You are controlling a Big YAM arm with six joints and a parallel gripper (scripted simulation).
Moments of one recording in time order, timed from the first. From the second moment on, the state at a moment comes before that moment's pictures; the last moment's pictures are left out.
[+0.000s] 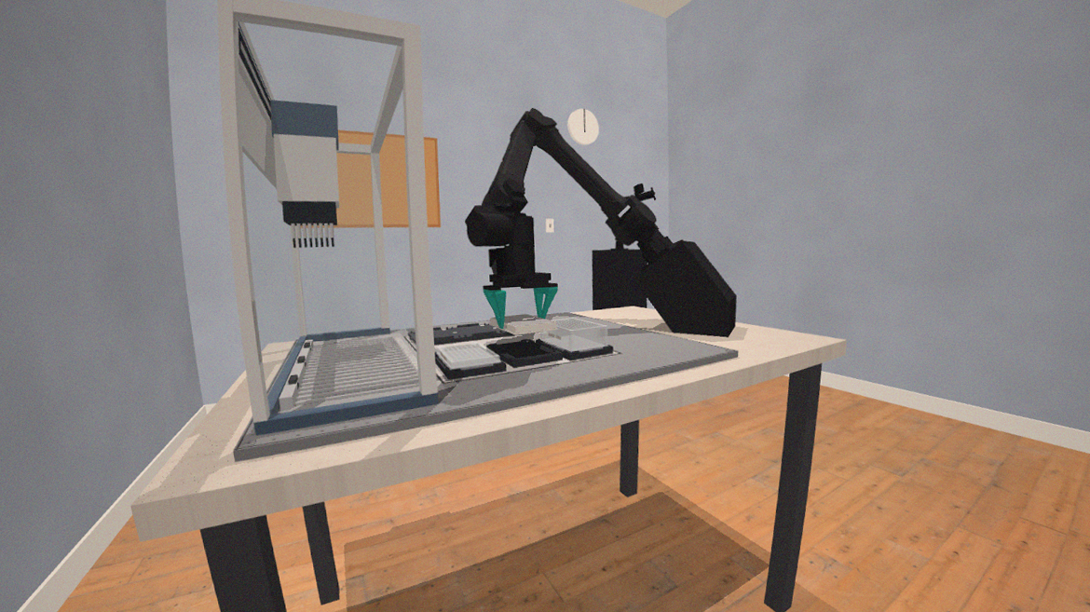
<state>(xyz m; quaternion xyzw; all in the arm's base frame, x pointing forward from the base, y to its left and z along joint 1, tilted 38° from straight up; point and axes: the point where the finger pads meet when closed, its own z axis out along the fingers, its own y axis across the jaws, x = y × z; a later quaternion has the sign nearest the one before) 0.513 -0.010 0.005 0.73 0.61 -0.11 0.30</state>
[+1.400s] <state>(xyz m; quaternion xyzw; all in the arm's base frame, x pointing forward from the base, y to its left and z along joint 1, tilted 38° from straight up) 0.521 -0.059 0.078 0.74 0.59 -0.11 0.30</state>
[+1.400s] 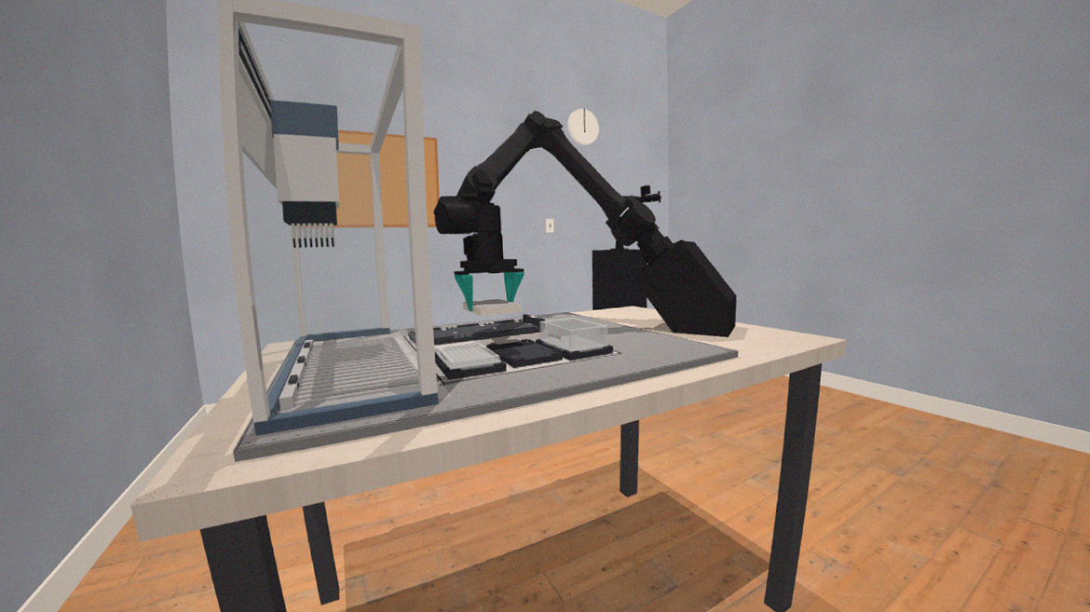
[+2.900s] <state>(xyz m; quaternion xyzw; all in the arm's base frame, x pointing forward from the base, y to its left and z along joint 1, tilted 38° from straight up) 0.548 -0.175 0.175 0.73 0.60 -0.11 0.30</state>
